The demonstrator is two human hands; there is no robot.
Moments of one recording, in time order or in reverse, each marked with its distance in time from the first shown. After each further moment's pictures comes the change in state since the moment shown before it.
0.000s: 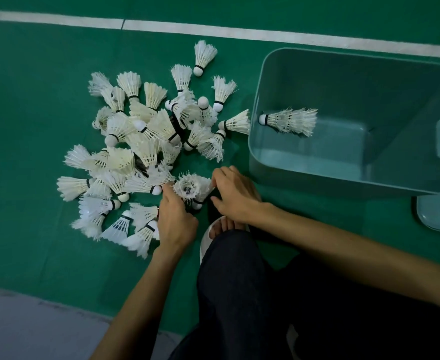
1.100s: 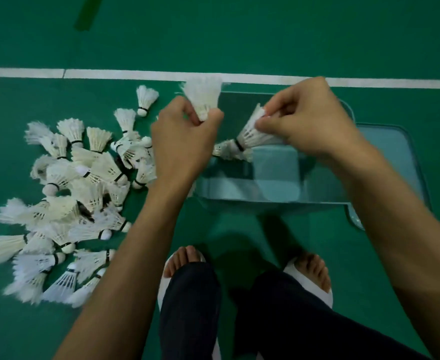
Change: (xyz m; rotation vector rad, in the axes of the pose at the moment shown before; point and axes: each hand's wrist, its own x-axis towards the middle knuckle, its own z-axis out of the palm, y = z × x) left_hand 0.021 0.252 -0.072 -0.544 0.121 0.386; right_hand -0.065 0.059 -0.261 0.460 0.436 0.377
